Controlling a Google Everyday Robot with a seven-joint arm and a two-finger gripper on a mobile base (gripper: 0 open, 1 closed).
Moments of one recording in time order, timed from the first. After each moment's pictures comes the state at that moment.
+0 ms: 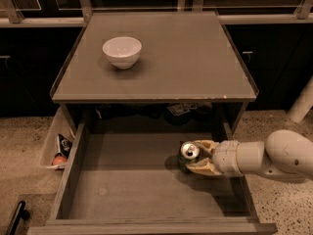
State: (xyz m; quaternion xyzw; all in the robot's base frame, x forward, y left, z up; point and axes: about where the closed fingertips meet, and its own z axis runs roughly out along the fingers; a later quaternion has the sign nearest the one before) arm 0.477 -0.136 0.656 -0.54 0.71 0.19 0.41
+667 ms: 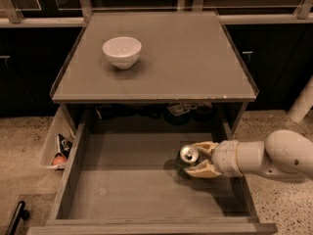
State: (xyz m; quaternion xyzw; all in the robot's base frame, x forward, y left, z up) arm 0.477 -0.136 0.656 -0.54 0.71 0.19 0.41
